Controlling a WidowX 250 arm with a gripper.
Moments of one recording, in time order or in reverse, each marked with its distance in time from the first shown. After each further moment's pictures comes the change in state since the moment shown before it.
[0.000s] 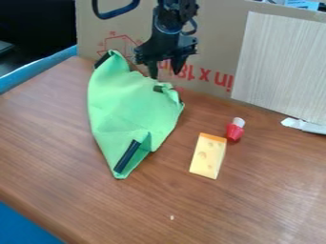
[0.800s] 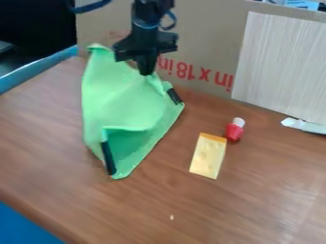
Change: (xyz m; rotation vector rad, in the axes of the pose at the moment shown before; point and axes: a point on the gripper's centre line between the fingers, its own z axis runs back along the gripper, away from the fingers) arm 0.005 0.028 0.009 0.016 0.024 0.018
